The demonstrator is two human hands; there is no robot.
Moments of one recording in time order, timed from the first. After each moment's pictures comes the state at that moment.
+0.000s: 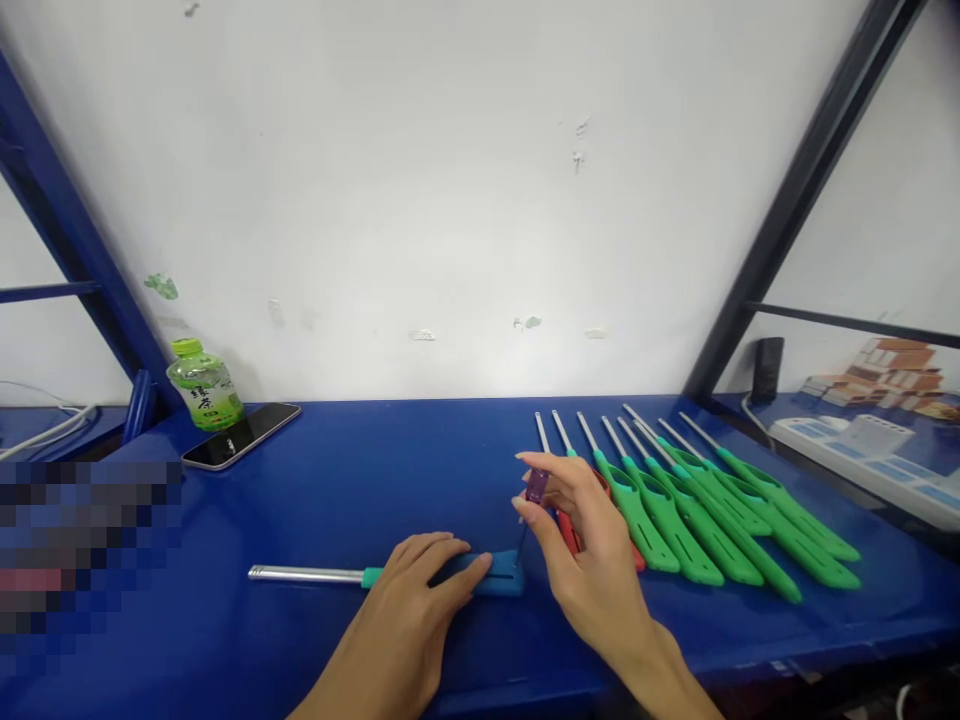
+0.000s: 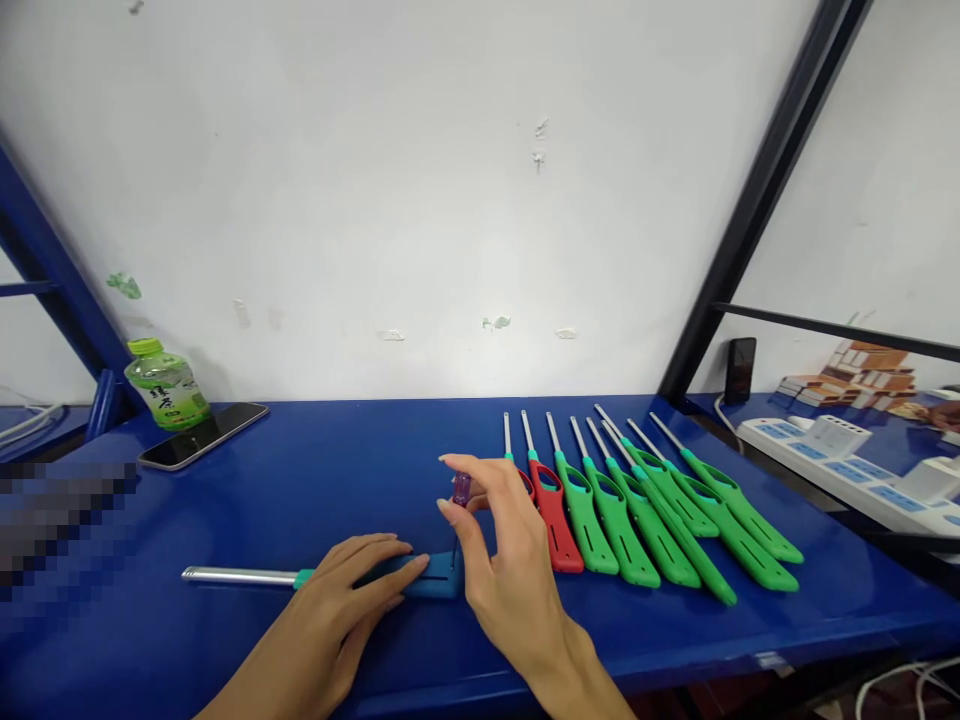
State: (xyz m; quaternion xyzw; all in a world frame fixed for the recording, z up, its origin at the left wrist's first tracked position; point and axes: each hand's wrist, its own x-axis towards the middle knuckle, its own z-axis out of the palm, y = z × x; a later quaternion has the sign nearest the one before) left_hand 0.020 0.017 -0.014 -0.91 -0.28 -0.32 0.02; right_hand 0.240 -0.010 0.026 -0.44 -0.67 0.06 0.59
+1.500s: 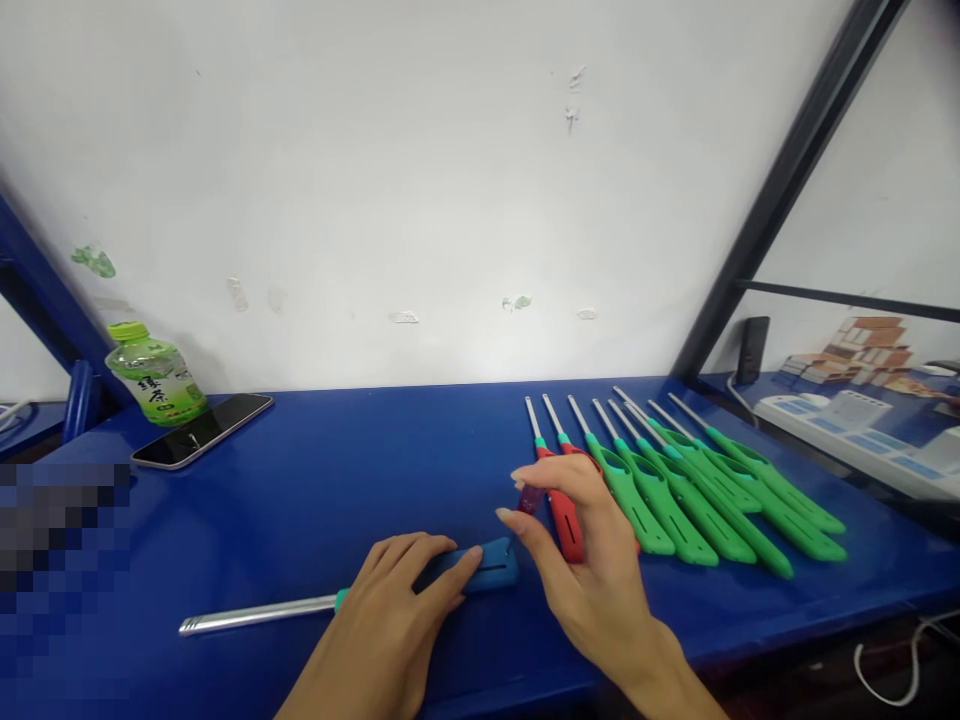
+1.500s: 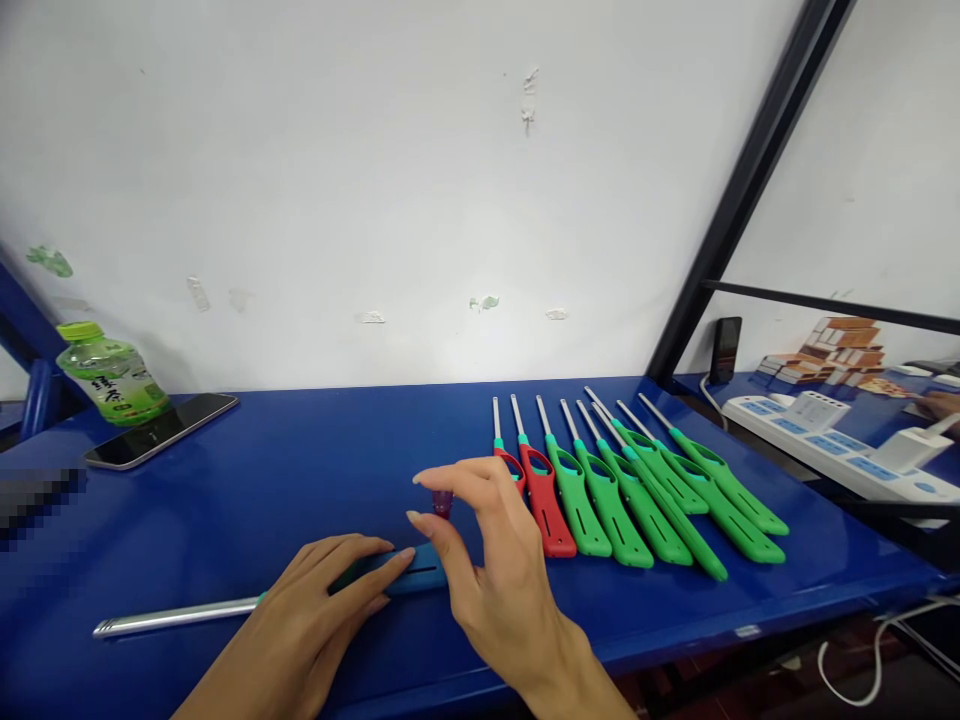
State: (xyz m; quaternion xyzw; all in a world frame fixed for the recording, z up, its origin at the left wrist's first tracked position) left_hand 0.017 0.017 -0.016 -0.91 -0.27 -0.30 0.06; right_hand 0.240 -0.014 0.021 -0.40 -0.69 -0.01 0.60
